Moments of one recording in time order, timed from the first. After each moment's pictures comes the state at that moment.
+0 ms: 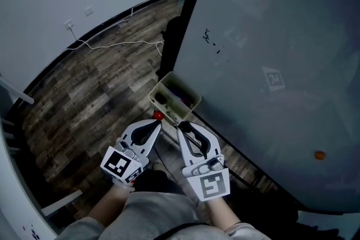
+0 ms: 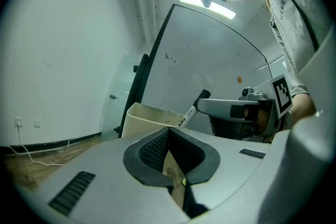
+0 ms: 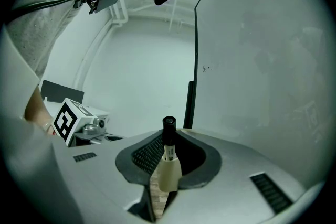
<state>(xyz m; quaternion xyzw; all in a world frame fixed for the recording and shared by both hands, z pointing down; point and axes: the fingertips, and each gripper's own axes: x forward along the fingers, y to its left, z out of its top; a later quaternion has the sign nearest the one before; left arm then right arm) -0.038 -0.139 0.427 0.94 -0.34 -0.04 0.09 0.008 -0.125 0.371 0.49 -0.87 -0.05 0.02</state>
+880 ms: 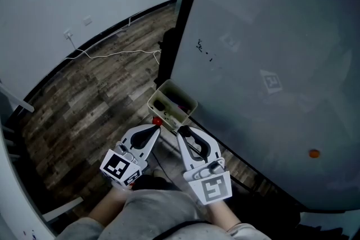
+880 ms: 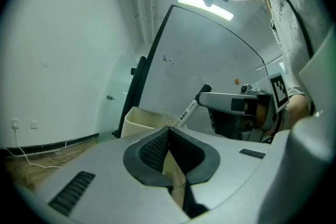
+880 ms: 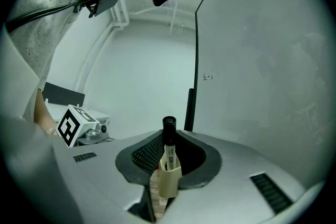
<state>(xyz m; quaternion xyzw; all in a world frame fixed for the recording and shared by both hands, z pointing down) -0.038 -0.137 0.416 0.94 -0.32 -0.04 0.09 0.009 -0.120 0.348 0.49 -0.87 -0.06 0.02</state>
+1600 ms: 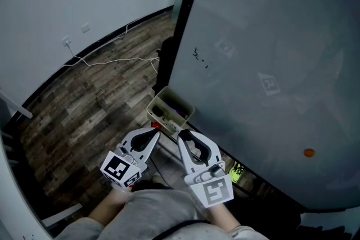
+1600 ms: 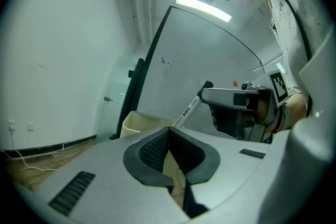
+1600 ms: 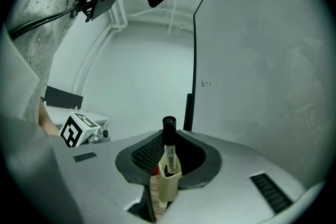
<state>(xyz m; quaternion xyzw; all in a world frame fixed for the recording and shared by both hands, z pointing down) -0.037 -0.139 0.408 0.95 -0.31 -0.05 0.08 0.011 -0.116 0.331 0.49 -0.87 -0.06 0.01</state>
